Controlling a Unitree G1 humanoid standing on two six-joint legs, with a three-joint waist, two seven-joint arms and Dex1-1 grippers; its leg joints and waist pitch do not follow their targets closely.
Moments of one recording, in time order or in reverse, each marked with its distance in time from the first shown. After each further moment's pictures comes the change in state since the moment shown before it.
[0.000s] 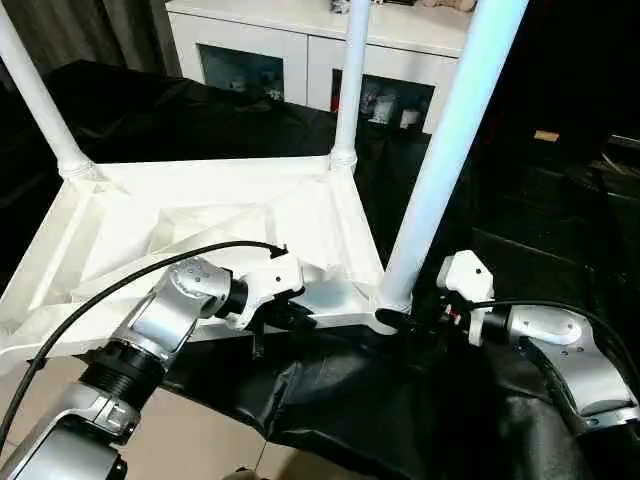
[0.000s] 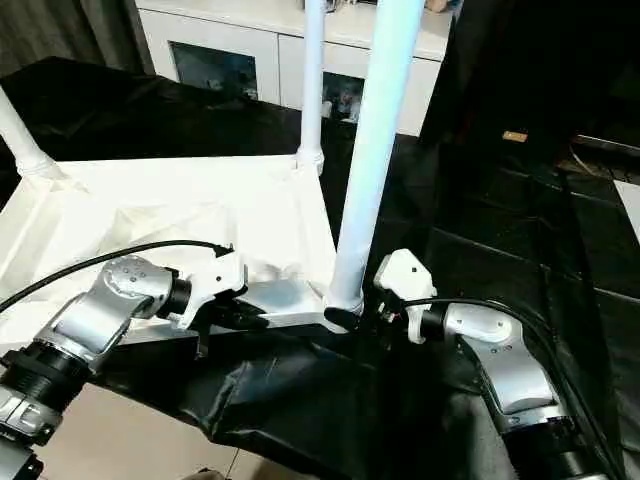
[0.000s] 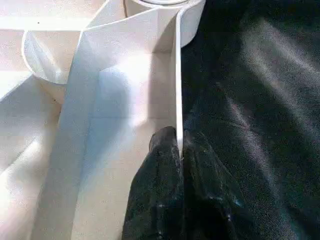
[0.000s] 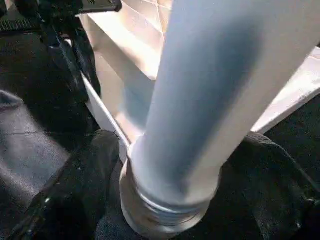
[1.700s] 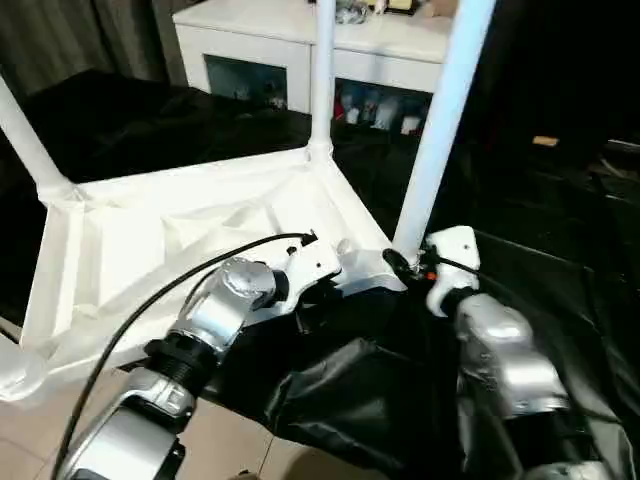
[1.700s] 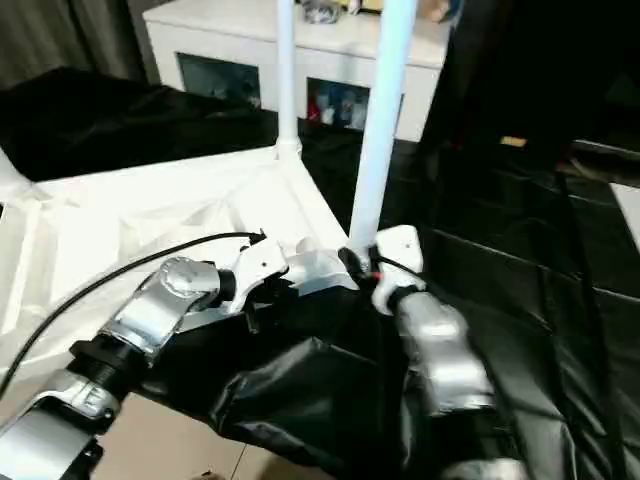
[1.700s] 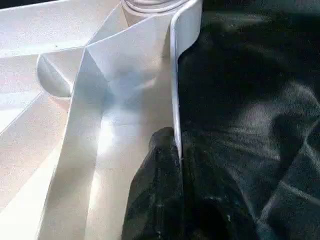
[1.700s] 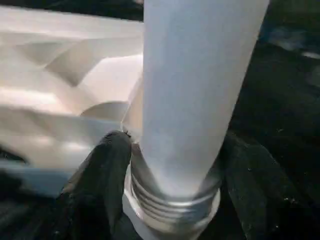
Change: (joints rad) left arm -0.077 -0.174 0.019 0.165 0.117 -0.079 0.283; right arm -0.041 0.219 -0.103 0.086 -0.033 0.099 -0.443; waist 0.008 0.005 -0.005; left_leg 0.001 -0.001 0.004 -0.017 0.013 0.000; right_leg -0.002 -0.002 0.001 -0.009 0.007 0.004
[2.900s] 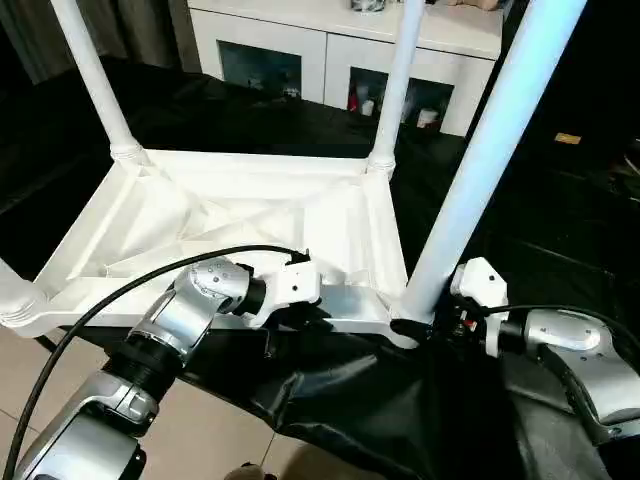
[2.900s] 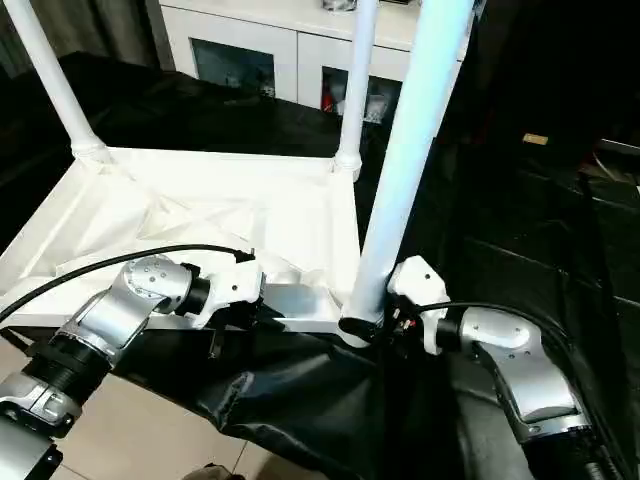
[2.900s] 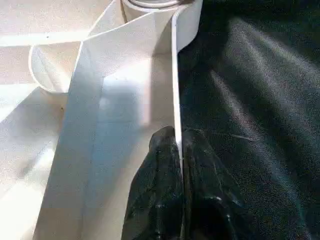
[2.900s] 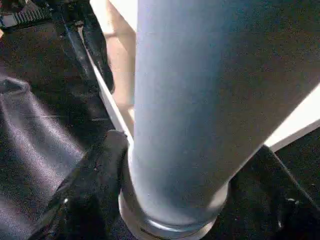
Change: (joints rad) left arm 0.025 0.111 -0.051 -0.047 -0.058 -0.147 -0.304; right arm 0.089 -0.278 0.088 -0.148 0.067 0.001 0.474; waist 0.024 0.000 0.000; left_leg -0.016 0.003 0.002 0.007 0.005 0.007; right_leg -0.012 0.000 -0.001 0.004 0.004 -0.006
